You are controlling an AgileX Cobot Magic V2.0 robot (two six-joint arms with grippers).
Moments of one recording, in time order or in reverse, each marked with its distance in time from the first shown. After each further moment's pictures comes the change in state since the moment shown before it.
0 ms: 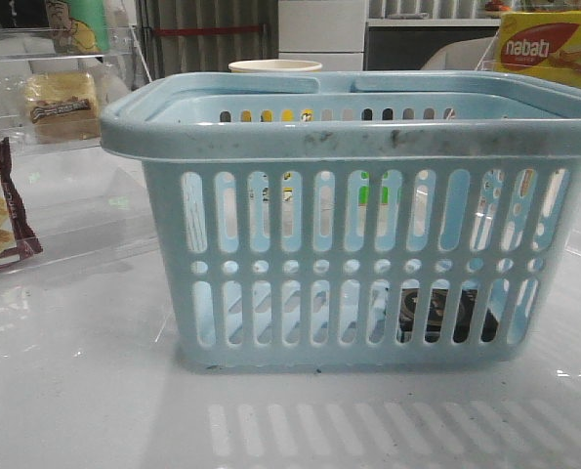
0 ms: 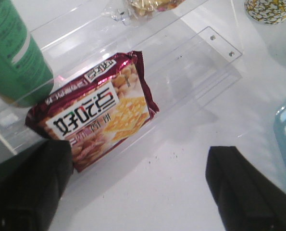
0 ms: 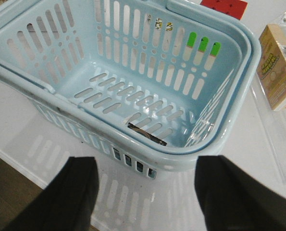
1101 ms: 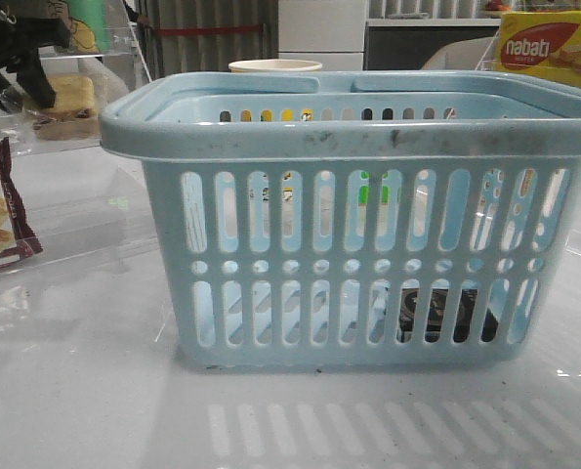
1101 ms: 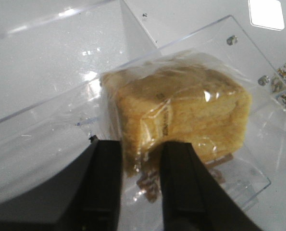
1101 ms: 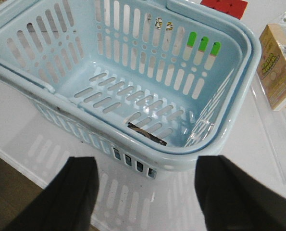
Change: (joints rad) left arm 0.034 0.745 -0.610 -0.208 -0.047 -0.002; right arm 0.000 0.000 0.000 0.000 0.002 -0.001
